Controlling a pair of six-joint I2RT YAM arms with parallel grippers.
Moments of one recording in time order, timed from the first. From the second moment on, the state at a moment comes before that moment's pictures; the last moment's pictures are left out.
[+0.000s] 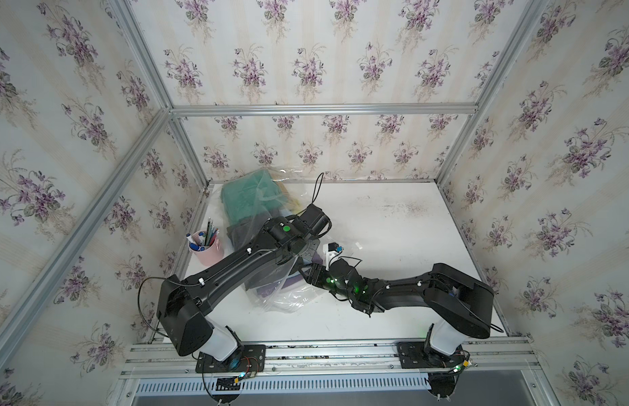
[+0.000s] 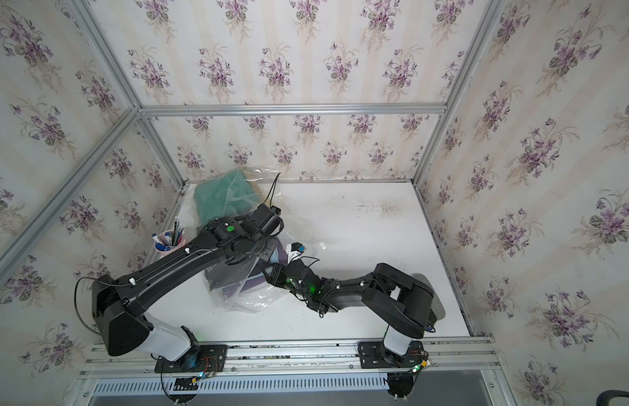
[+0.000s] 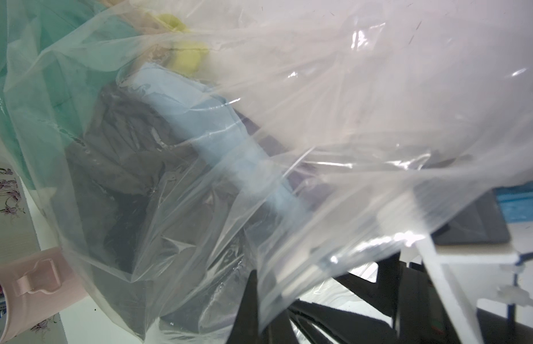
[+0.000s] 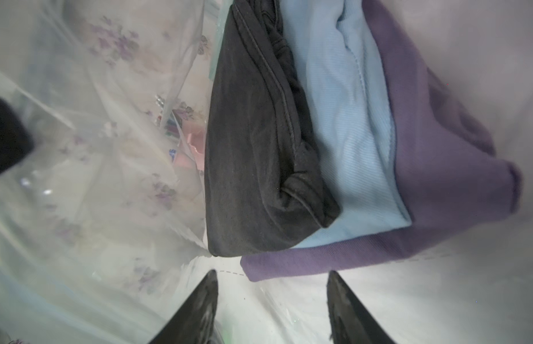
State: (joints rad) left arm -0.76 1.52 1.43 -1.05 -0.33 -0.24; right arm 1.07 1.71 0.69 0.62 0.07 1.15
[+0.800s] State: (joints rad) left arm -0.75 1.51 1.41 -1.03 -0.31 -0.25; right arm 1.01 1.91 0.86 0.60 0.03 1.12
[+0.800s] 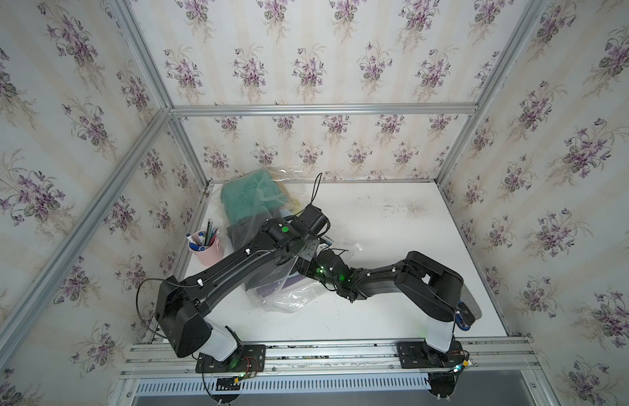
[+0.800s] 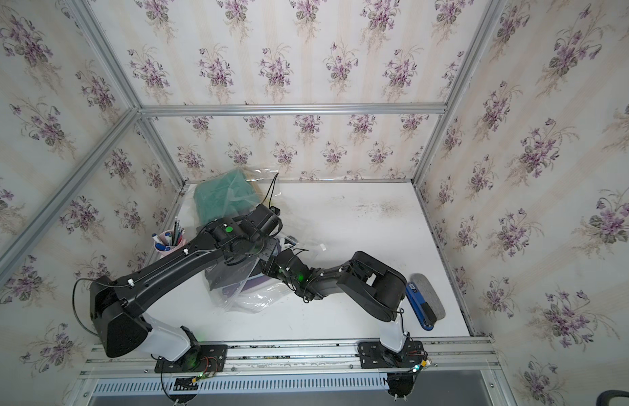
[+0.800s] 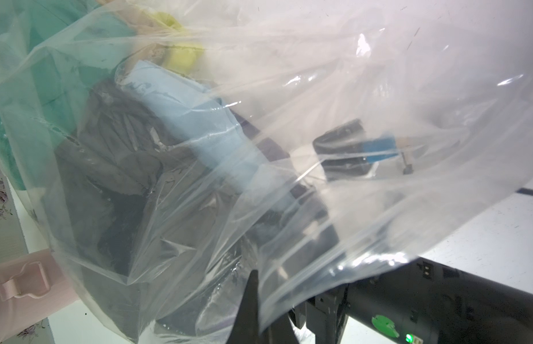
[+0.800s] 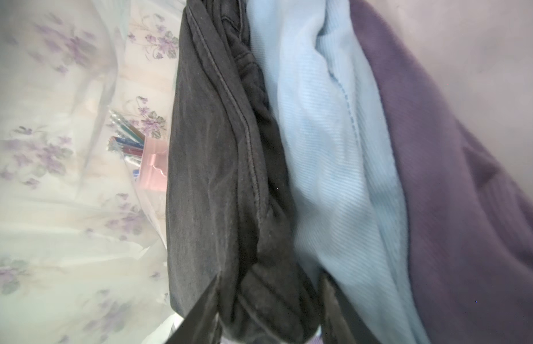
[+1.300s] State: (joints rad) left arm -0.71 1.50 1.38 -1.01 -0.28 -0.25; right arm 1.00 1.80 0.79 0.60 0.01 1.05
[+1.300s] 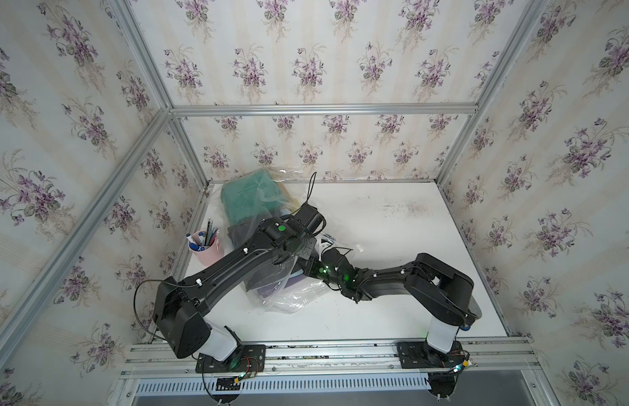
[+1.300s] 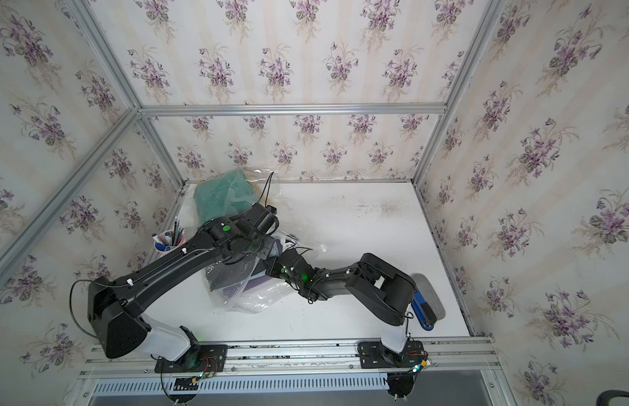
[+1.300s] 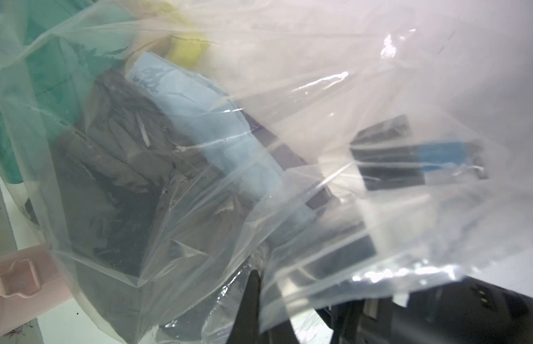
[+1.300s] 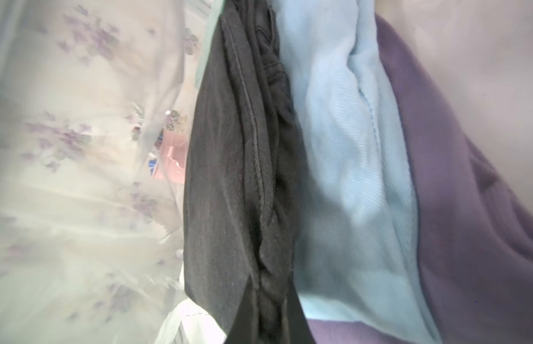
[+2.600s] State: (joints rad) left arm -0.70 1.47 1.32 -0.91 -0.18 -0.25; right arm 0.96 1.12 0.37 0.19 0.02 0.93
